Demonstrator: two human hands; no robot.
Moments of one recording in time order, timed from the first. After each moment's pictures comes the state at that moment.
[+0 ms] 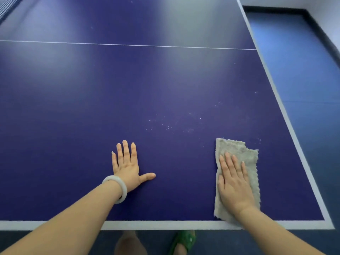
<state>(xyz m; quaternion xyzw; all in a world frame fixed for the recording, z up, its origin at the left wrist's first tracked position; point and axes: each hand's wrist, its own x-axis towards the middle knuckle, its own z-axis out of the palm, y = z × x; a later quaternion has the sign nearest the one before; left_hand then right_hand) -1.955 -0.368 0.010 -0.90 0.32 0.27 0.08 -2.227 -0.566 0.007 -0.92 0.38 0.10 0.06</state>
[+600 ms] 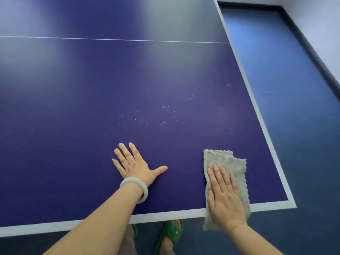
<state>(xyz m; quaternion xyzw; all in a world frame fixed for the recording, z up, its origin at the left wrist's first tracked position) -2.054 -0.448 0.009 -0.95 0.20 0.26 -0.02 -2.312 -0.549 -0.001 -0.93 0.37 0.08 0.03</state>
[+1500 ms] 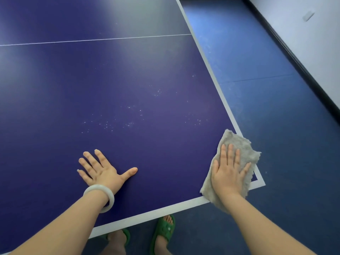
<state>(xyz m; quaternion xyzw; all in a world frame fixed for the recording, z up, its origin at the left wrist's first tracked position) -2.054 -0.450 0.016 -0.94 0.20 0.29 0.00 -2.344 -0.623 0.000 -0.76 0.64 0.06 0.08</state>
